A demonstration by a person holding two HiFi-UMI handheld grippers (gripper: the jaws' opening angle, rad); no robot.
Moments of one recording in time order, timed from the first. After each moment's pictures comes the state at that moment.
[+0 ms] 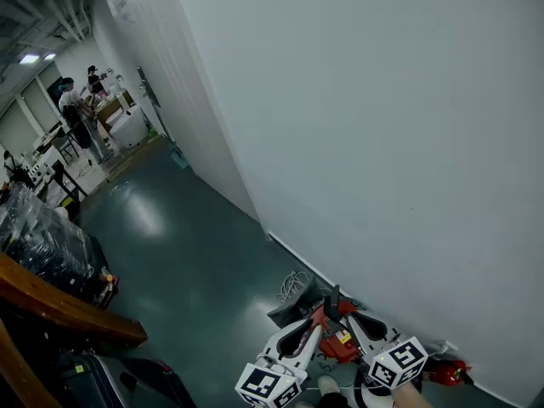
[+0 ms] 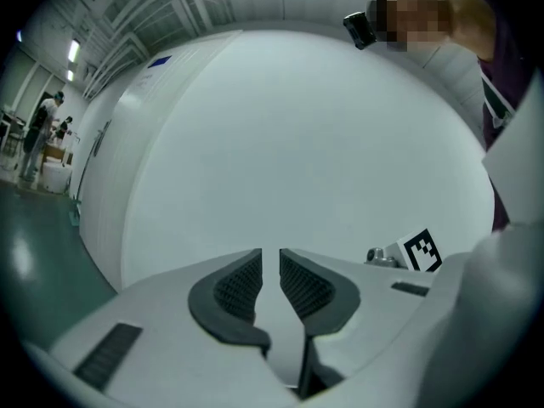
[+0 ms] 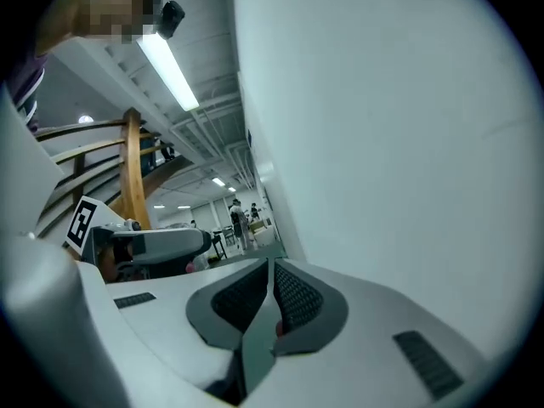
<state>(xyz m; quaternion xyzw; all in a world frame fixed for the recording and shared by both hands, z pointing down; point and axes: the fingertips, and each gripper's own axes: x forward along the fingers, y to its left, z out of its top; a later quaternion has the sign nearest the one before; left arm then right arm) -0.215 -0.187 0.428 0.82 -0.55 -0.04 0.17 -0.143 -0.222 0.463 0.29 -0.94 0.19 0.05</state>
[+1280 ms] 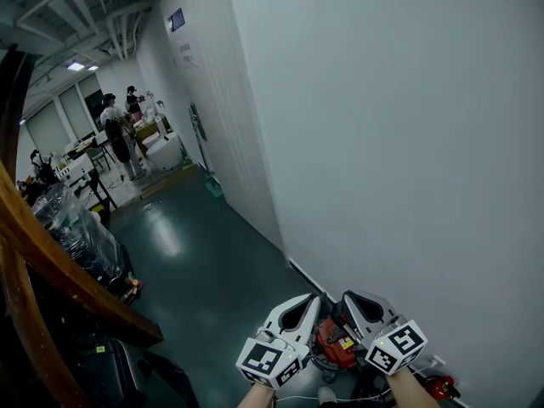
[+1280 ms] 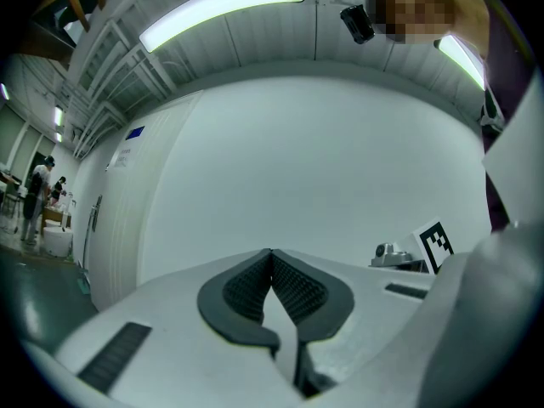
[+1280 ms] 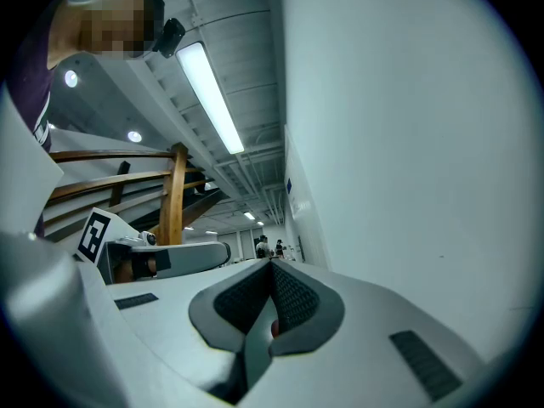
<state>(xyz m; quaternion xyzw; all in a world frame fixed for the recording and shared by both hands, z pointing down) -0.209 -0.114 0.211 0.81 -0.58 -0.05 0.02 -0.153 -0.144 0.227 0.22 -0.97 0.08 -0.07</state>
